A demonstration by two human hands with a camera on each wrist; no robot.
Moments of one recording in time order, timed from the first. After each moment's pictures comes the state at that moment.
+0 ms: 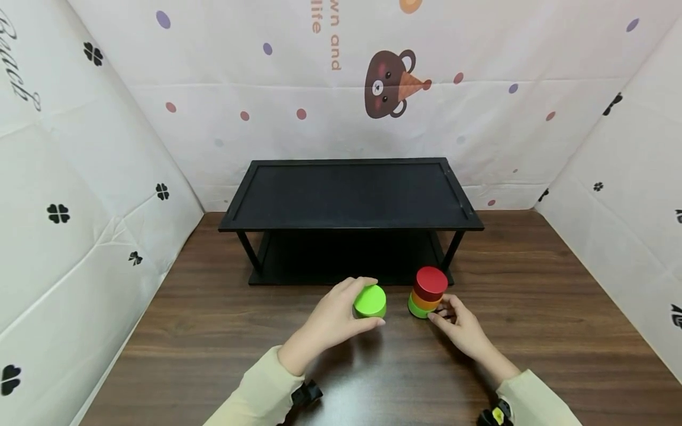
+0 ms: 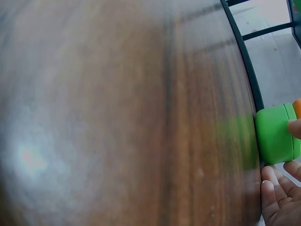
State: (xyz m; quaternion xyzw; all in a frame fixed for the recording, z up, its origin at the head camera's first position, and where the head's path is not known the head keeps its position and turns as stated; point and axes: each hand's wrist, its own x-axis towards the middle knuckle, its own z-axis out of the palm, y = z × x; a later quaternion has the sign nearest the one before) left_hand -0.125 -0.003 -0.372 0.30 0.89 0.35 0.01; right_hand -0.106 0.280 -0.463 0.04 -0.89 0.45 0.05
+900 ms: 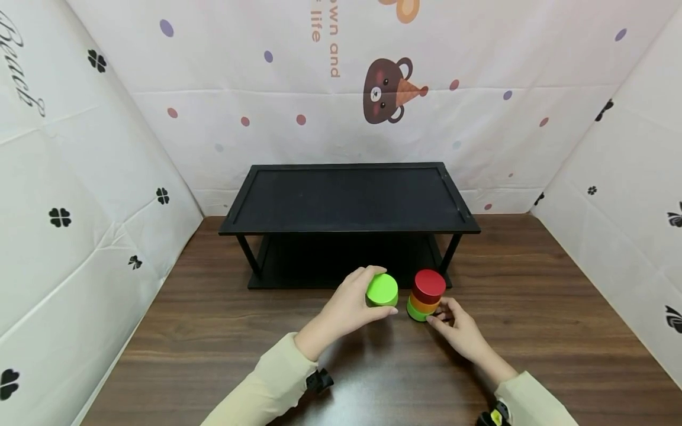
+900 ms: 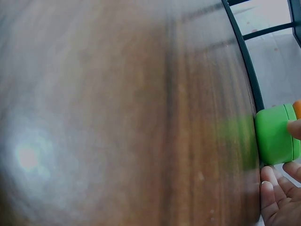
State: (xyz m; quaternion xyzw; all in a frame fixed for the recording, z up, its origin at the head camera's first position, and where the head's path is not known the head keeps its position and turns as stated) left_hand -0.141 0.021 -0.368 0.30 0.87 0.39 0.01; right_hand -0.103 0.278 -0.460 0.03 -0.89 0.45 0.04
